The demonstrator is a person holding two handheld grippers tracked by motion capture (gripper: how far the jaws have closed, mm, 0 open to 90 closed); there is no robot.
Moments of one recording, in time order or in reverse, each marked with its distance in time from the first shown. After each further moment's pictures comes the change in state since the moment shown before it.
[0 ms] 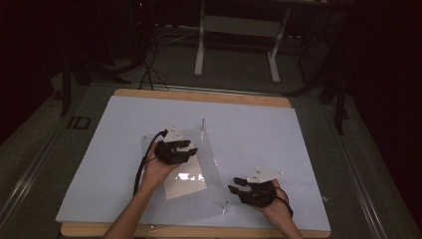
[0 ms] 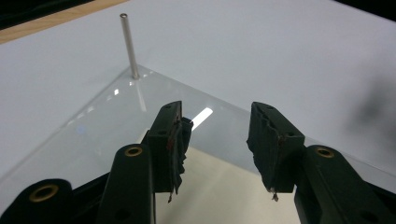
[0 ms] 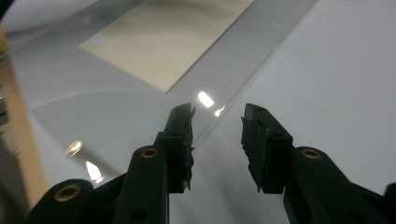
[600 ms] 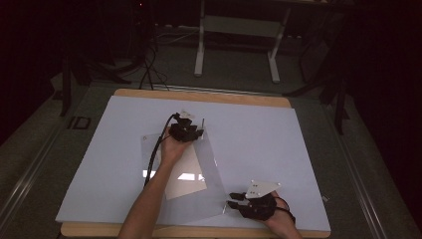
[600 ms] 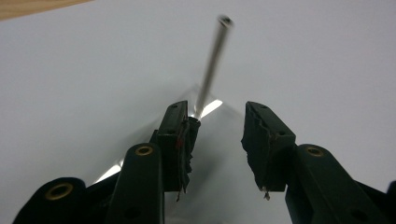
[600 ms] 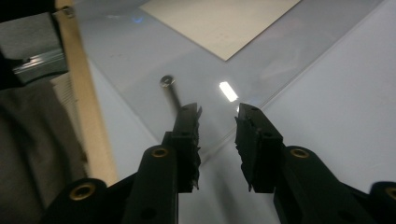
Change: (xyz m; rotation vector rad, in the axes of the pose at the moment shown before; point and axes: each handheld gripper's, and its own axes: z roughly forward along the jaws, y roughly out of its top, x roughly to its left) left arm 0.056 0.022 0.084 0.041 0.067 -0.194; right arm 0.017 -0.017 -0.005 0.042 0.140 -0.117
